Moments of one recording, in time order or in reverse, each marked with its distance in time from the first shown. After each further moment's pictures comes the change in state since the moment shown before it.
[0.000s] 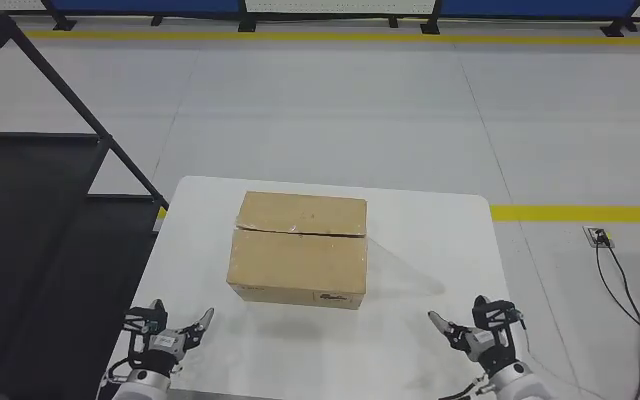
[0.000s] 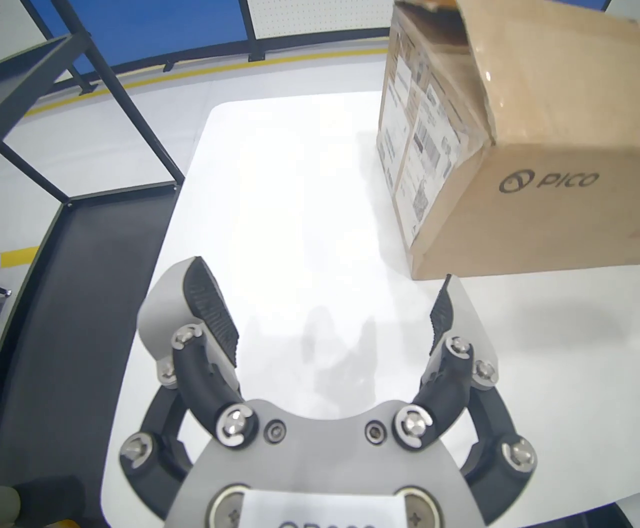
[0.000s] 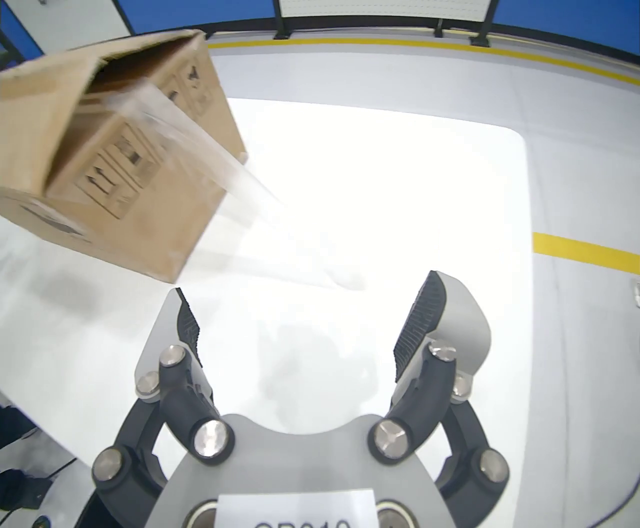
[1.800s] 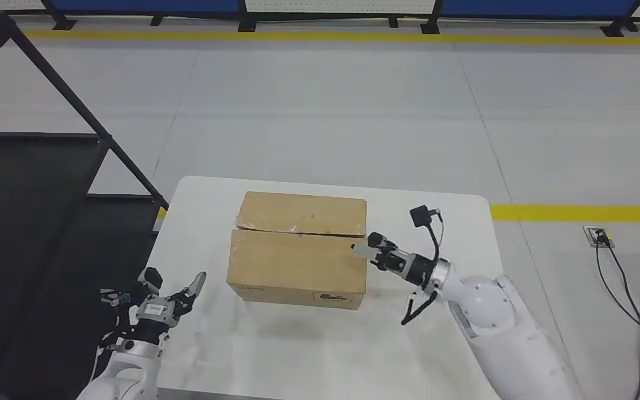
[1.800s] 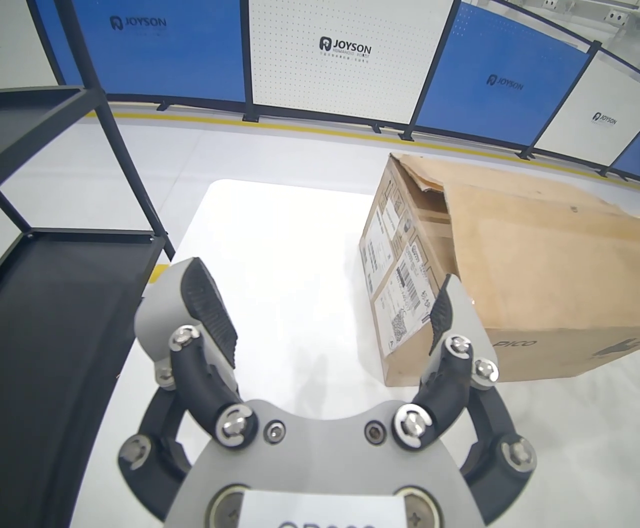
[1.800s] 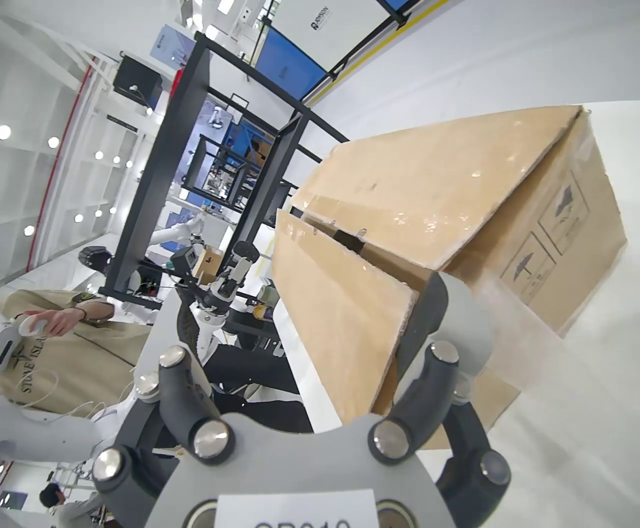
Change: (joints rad) left arm -0.132 -0.014 -0.024 0.025 -0.172 -0.069 0.033; right arm 0.744 -0.063 -0.344 0.512 0.998 -0.244 0.493
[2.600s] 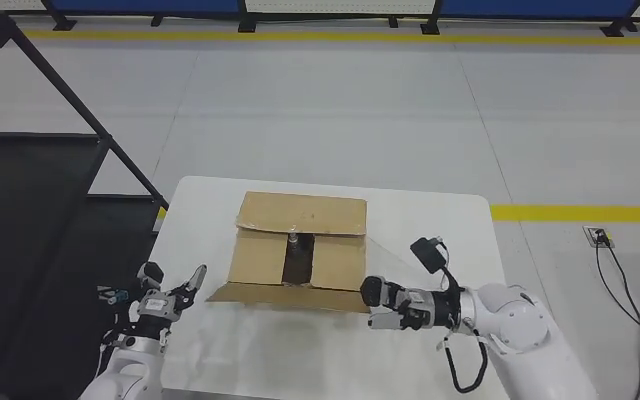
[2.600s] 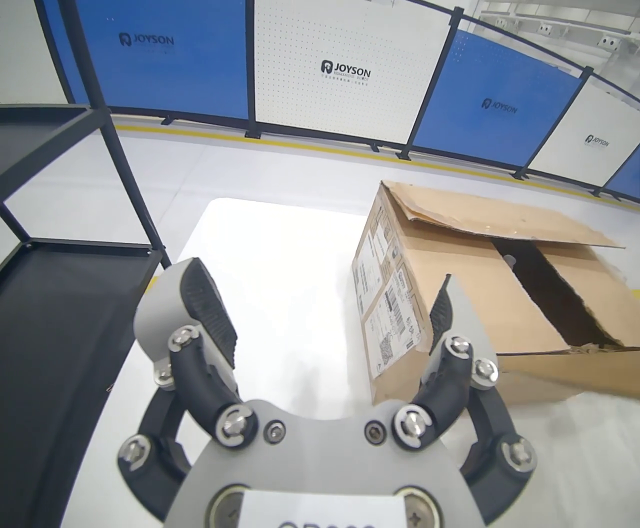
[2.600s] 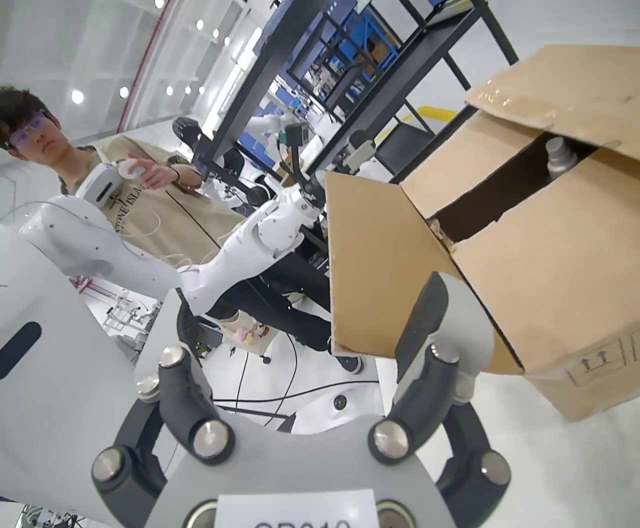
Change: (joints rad) left arm -0.013 -0.012 0.009 -0.026 -0.039 0.012 0.019; right arm -0.122 0.078 0.065 -0.172 0.245 -0.236 0.444
